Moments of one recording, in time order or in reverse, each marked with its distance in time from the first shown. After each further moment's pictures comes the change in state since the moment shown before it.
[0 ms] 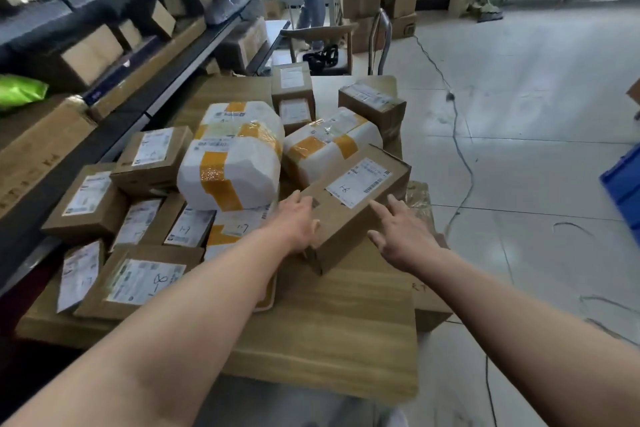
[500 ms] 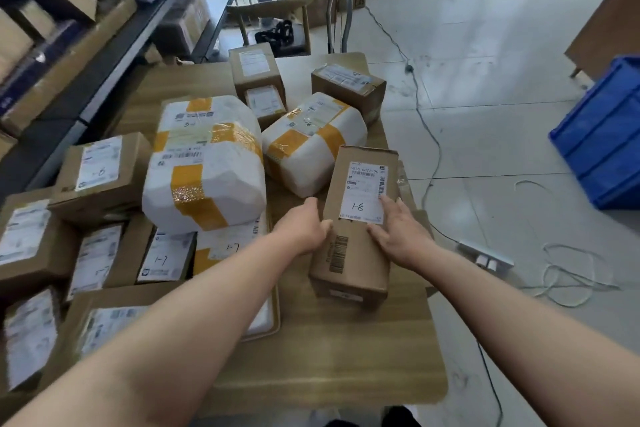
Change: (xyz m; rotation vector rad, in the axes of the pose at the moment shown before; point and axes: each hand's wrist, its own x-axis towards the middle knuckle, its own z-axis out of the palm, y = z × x) left_hand 0.048 -0.007 0.015 -0.179 -0.185 0.053; right_hand 0.026 -0.011 0.025 0.301 -0.061 0.308
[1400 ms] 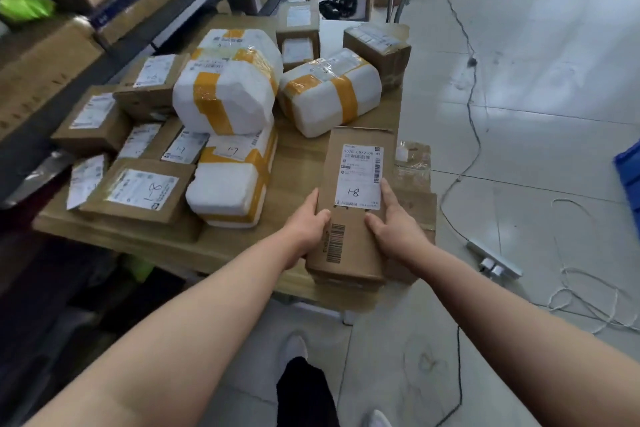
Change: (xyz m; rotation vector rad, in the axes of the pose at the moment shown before) left_hand -0.142 0.054 0.113 -0.770 0.088 -0.250; right_hand -0.098 0.086 0.000 0.201 -0.109 -0.160
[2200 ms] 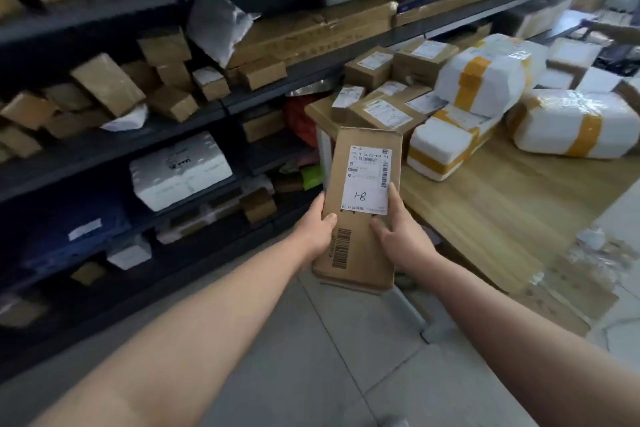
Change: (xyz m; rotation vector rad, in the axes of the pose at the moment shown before) left_hand -0.299 -0.185 -0.064 -0.312 0.683 -0.149; right_hand -0.224 -0.090 0.156 -0.156 -0.460 -0.596
